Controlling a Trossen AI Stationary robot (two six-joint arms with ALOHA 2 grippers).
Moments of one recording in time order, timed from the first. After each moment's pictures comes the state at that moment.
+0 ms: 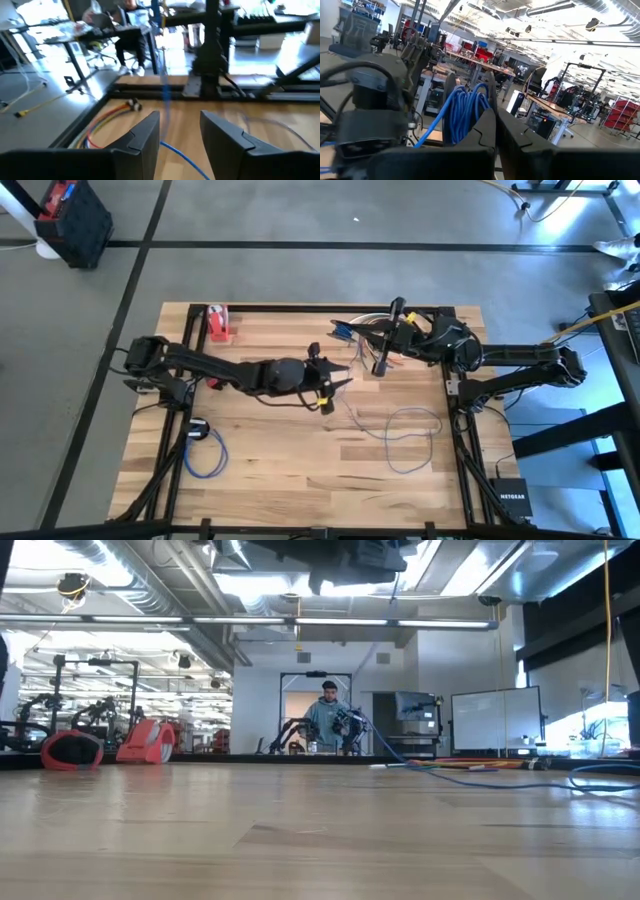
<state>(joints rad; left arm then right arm) -0.09 1.67 1.15 0.37 -0.37 0.08 -0.09 1.07 0.89 0.39 0.12 -0.37</state>
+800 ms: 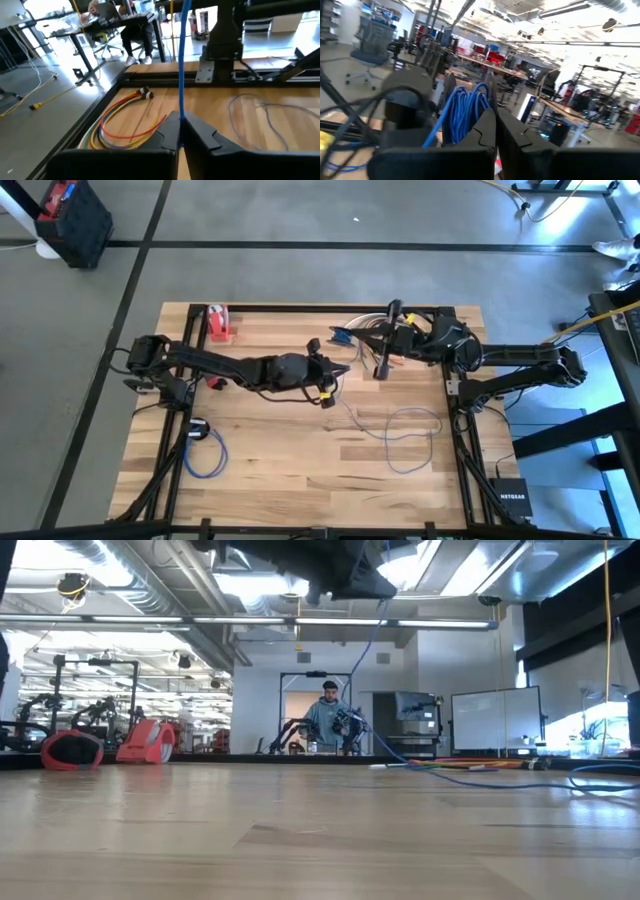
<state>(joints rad) -0.04 1.68 1.15 0.31 -0.37 0.11 -0.09 1.07 0.89 0.39 0.05 -0.34</state>
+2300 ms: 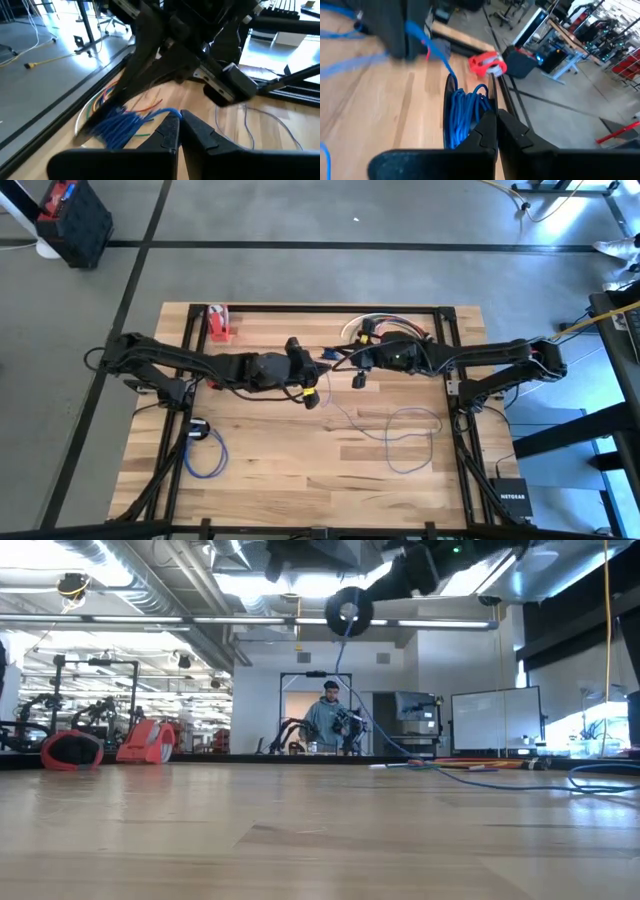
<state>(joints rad) -0.10 1.48 1.15 0.02 -0.47 -0.15 -0.09 1.30 0.89 0.12 0.23 -0.45</state>
